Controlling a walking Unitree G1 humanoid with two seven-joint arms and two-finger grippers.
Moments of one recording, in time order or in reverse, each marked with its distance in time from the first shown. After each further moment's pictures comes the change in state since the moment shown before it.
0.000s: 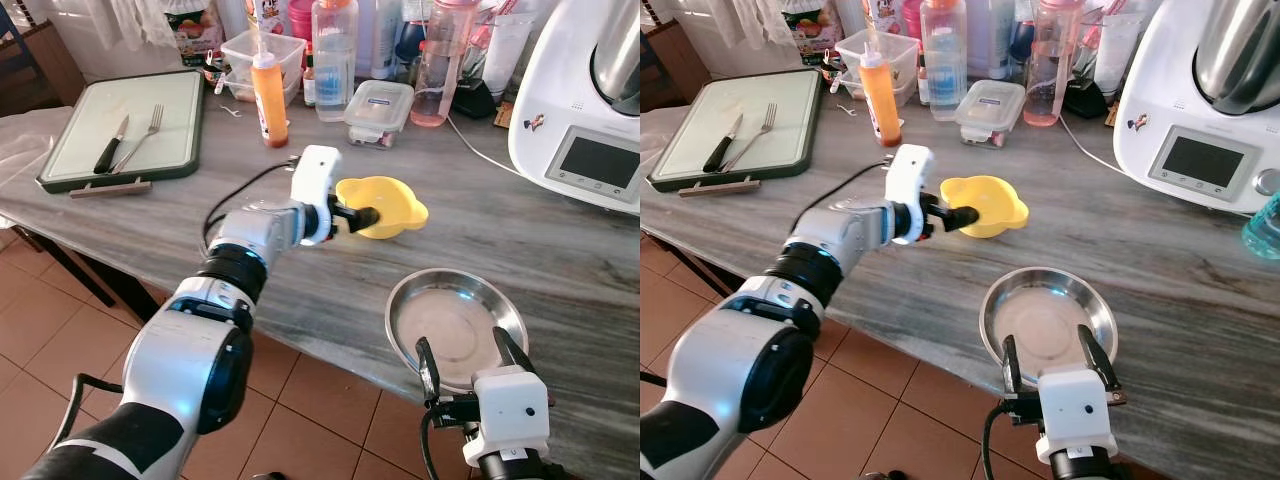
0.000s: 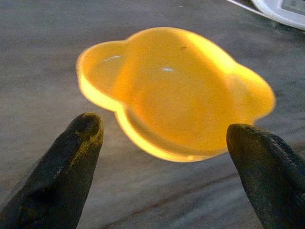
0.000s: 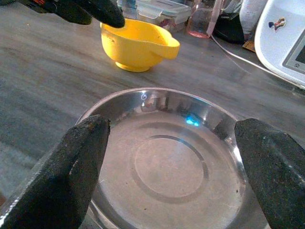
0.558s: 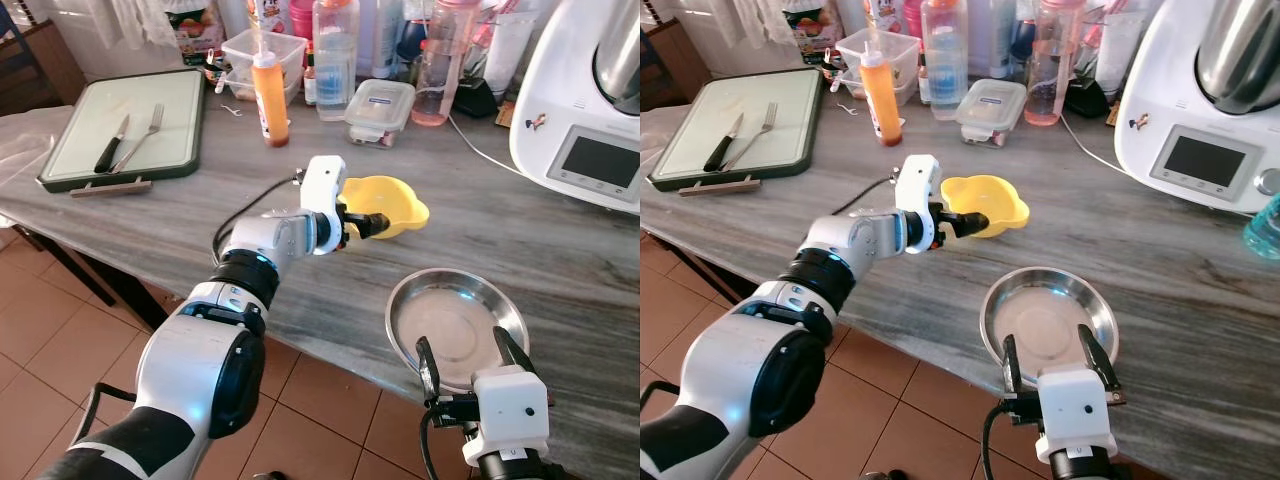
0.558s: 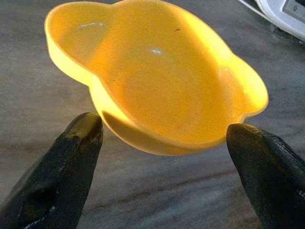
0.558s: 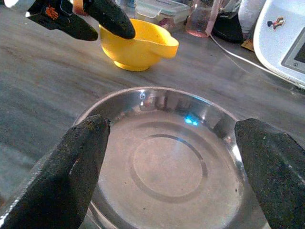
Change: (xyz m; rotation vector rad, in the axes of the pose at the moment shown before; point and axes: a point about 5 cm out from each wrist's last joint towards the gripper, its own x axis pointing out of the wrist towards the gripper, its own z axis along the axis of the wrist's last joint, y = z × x) left arm 0.011 -0.019 -0.011 -0.135 0.024 -0.023; right arm -0.002 0.000 -0.001 -0.005 0.009 -0.012
